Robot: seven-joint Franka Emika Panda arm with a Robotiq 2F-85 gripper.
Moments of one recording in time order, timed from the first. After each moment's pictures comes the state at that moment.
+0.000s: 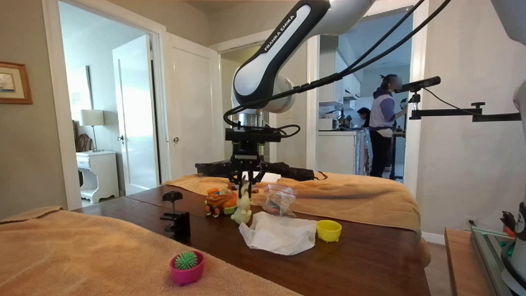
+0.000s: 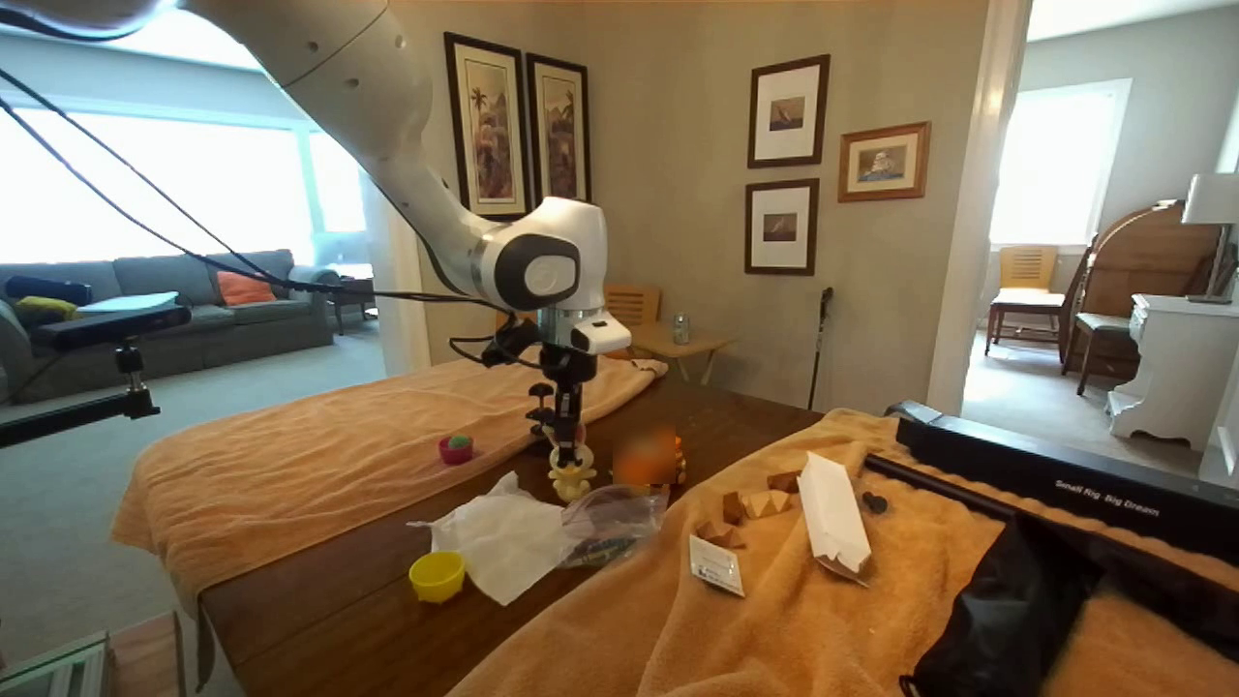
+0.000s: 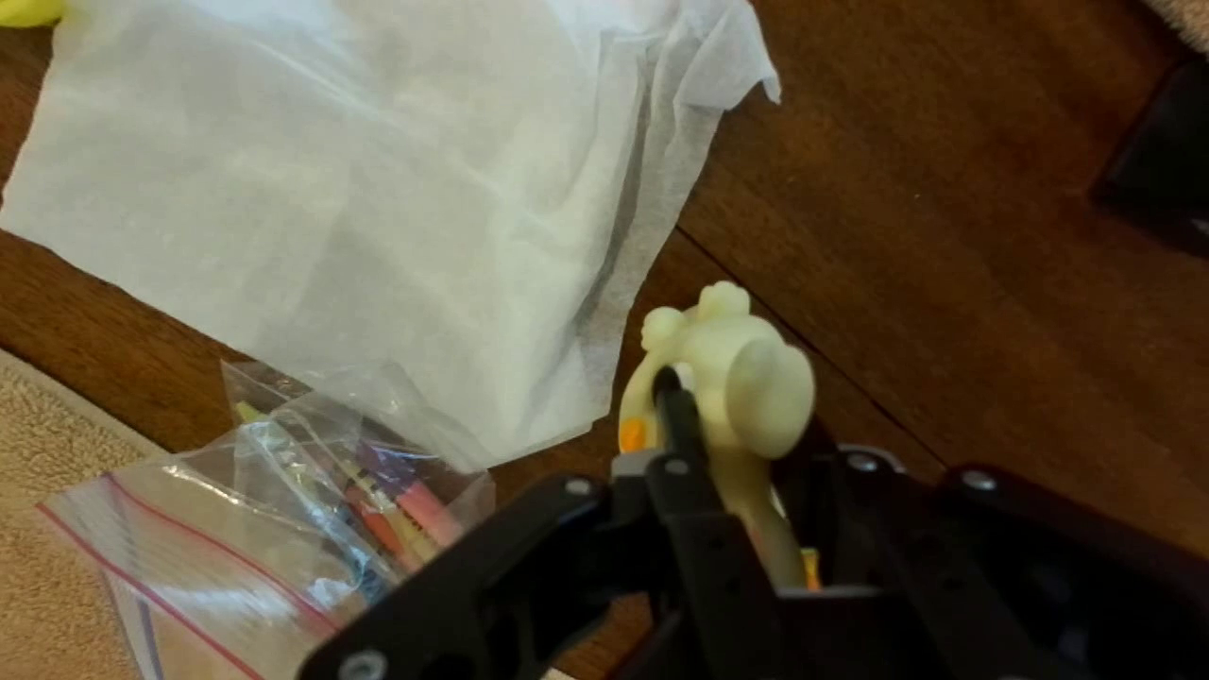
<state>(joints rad) 0.15 0.38 0.00 -2.02 0.10 2.41 0.82</state>
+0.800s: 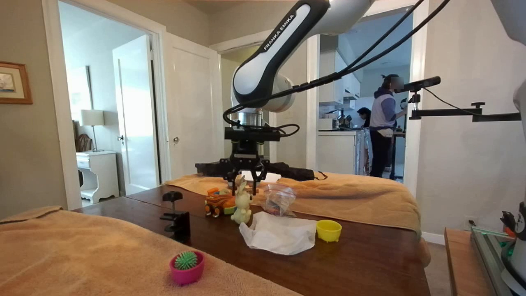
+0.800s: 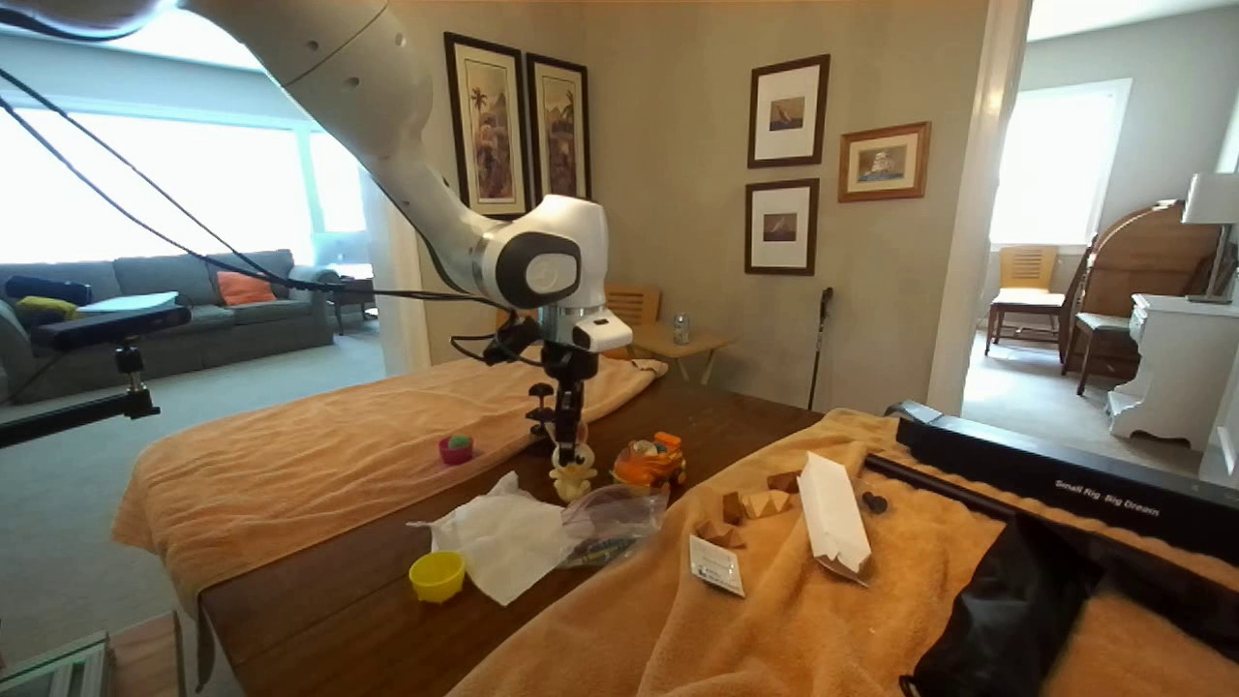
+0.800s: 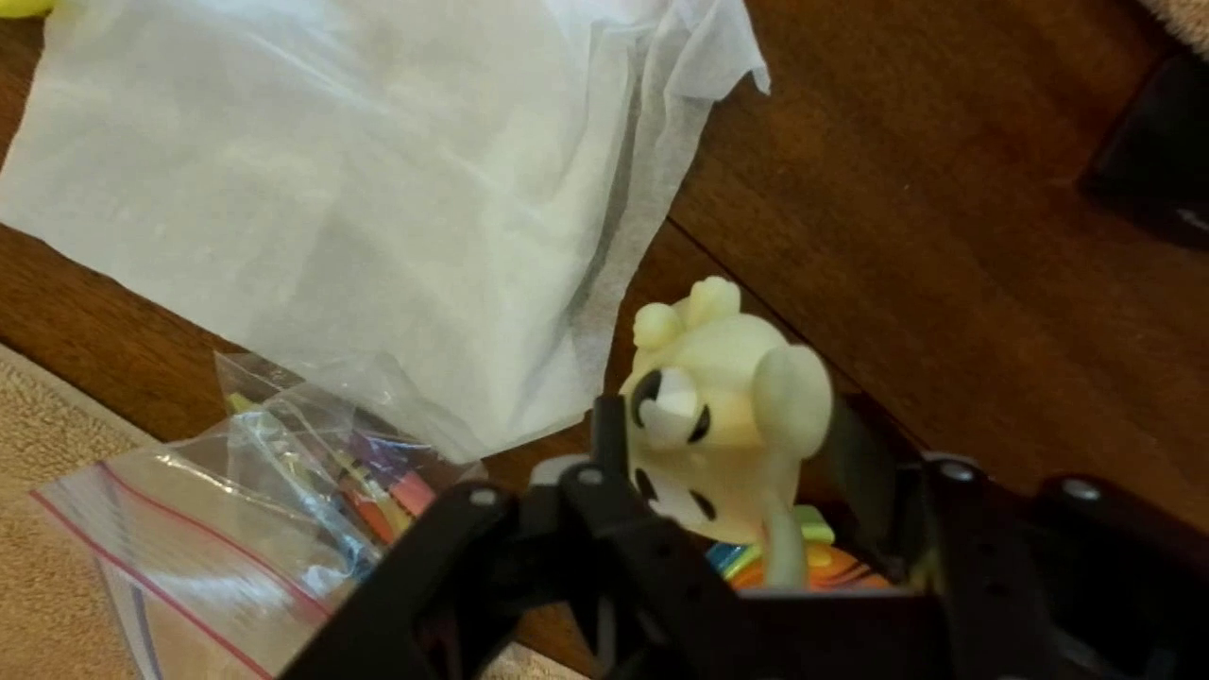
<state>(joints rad) 0.15 0.38 0.00 -2.01 0.10 2.41 0.82</state>
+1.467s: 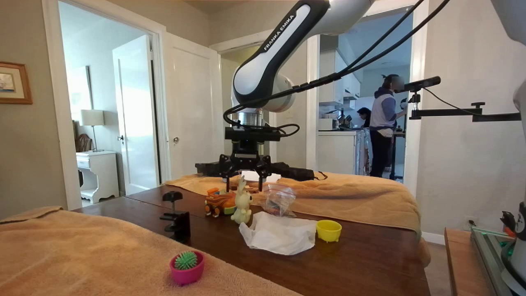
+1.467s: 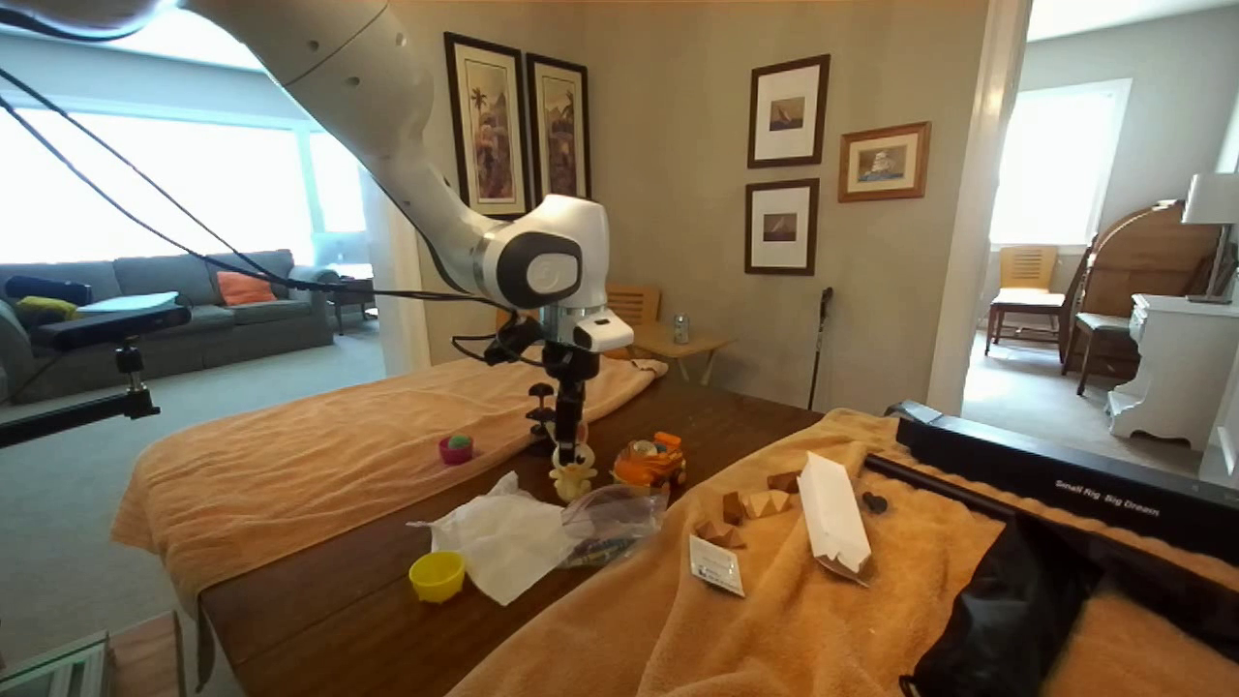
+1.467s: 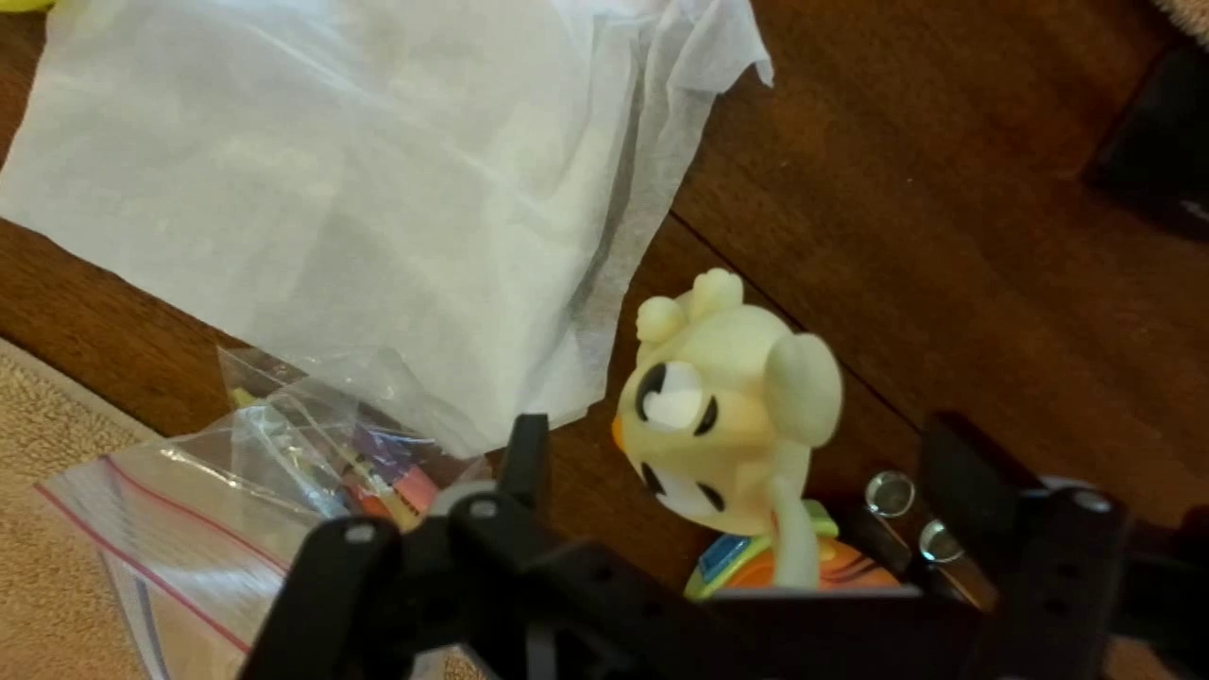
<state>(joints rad) 0.15 0.38 0.00 -2.01 0.10 2.41 0.82</state>
